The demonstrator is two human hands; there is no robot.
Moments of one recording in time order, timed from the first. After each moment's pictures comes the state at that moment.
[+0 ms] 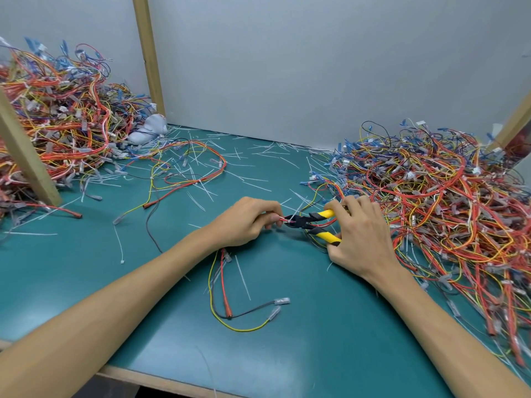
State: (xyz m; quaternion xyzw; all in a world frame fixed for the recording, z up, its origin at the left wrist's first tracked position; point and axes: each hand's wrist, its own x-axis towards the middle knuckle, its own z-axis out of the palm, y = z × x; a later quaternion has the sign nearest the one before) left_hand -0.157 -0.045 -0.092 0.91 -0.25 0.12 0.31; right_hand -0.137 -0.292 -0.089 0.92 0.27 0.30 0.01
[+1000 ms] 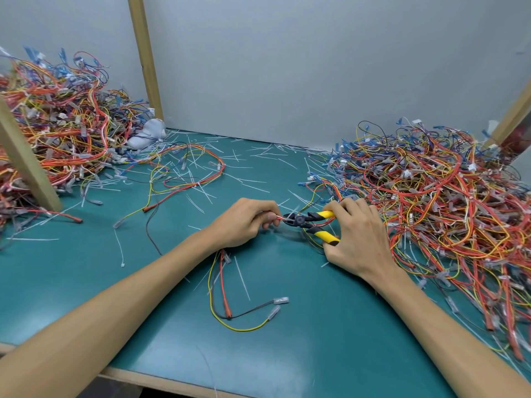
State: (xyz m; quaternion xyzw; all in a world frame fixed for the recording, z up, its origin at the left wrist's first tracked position) left_hand -0.156 -0.045 -0.093 0.90 -0.24 0.11 0.34; right_hand -0.143 -0.290 -0.089 0.93 0.24 0.27 -0.04
